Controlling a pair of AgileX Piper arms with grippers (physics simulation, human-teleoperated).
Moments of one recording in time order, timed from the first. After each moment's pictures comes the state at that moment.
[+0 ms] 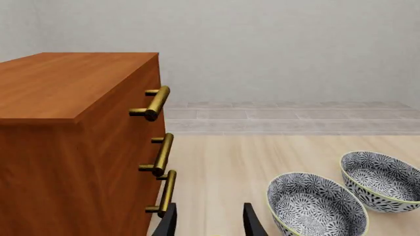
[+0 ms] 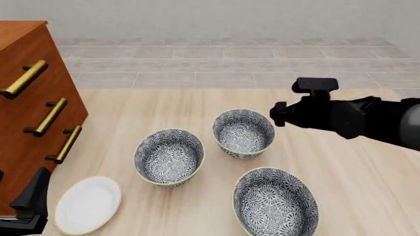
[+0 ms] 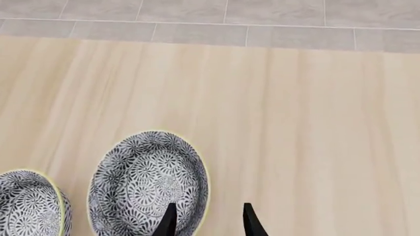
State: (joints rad) left arm 0.00 0.00 0.00 0.00 0.00; right arm 0.25 1.55 -0.89 0.10 0.16
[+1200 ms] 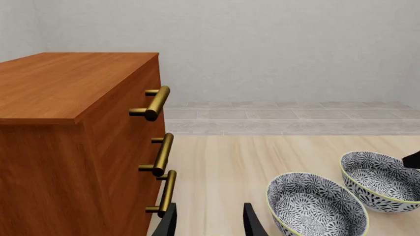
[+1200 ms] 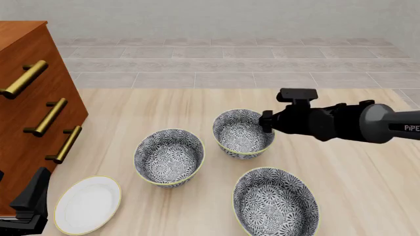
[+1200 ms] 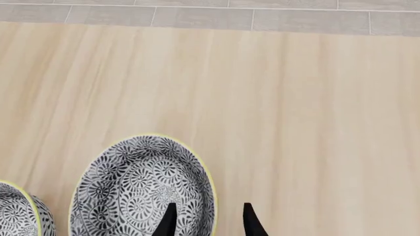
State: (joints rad) left arm 0.00 0.00 0.00 0.00 0.00; right arm 0.27 1.74 -0.94 0.01 0.18
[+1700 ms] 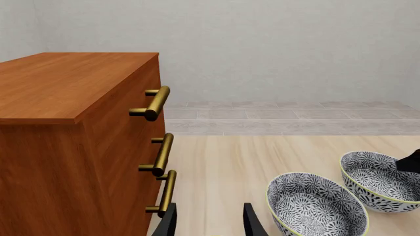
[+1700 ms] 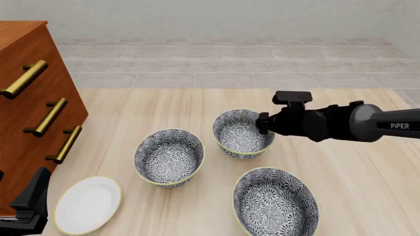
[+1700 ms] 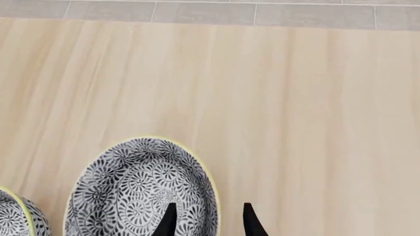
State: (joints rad) left arm 0.00 0.00 0.00 0.00 0.00; right arm 0.28 1.79 -0.96 0.00 0.19
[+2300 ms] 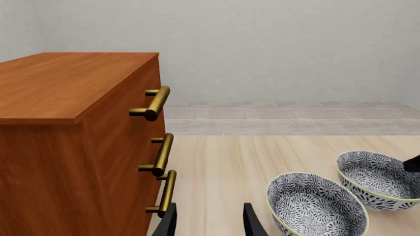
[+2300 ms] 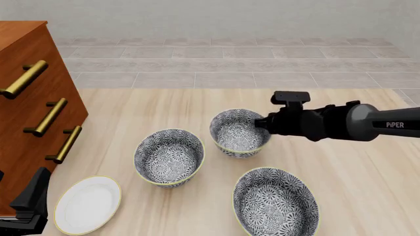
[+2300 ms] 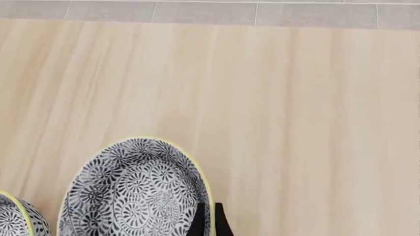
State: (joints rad) left arm 0.00 0.00 0.00 0.00 0.00; right arm 0.29 1.81 -0.98 0.00 0.19
